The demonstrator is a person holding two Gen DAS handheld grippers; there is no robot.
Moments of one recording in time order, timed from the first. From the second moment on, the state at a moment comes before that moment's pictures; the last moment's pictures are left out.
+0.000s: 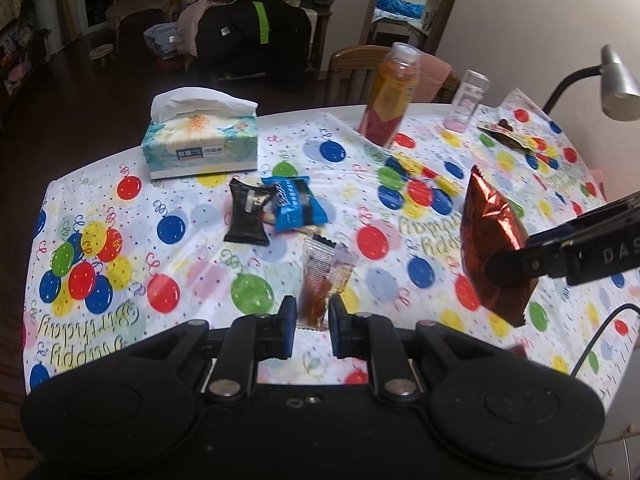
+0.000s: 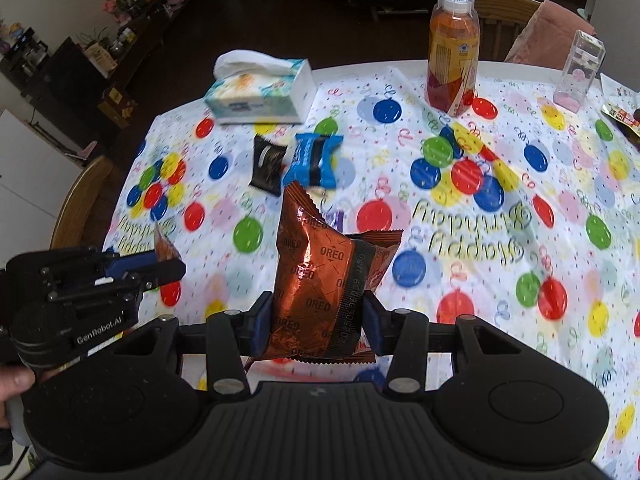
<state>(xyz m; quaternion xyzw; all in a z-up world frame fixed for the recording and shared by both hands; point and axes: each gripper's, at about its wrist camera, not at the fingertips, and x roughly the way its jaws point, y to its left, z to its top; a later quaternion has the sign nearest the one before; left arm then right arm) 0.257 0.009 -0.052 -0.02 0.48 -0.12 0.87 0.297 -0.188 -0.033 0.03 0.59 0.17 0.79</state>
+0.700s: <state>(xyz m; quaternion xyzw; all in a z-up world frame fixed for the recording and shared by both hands) 0.166 0.007 -0.053 -0.01 0.50 -0.14 0.86 0.199 -0.185 -0.042 0.01 0.61 0.19 0.77</state>
